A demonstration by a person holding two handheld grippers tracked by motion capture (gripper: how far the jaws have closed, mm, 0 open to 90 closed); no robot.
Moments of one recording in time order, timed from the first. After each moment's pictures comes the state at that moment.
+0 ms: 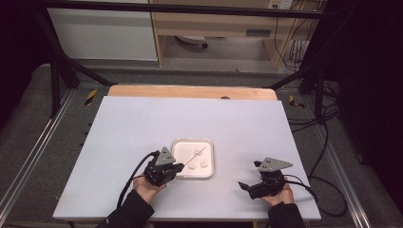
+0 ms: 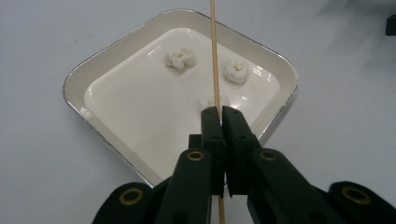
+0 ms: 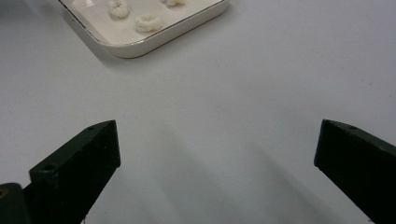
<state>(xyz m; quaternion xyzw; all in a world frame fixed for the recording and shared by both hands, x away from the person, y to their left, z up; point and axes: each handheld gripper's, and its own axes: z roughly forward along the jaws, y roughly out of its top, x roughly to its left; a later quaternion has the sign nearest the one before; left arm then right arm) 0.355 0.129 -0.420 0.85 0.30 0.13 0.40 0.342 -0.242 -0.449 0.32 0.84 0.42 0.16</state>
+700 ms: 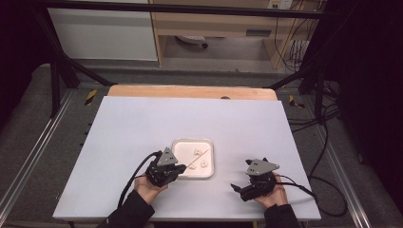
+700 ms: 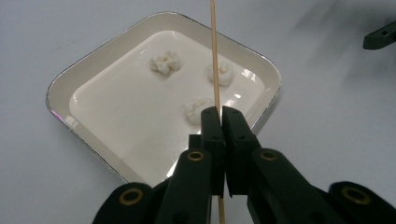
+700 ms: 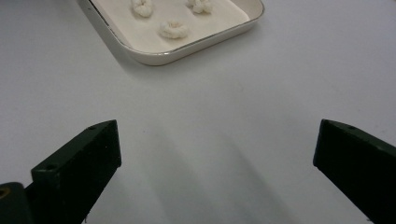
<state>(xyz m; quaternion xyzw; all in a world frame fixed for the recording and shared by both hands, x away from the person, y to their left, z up) 0.354 0.124 -0.414 0.86 0.28 0.12 0.40 0.337 -0.211 -0.439 0.25 0.86 0.38 0.20</state>
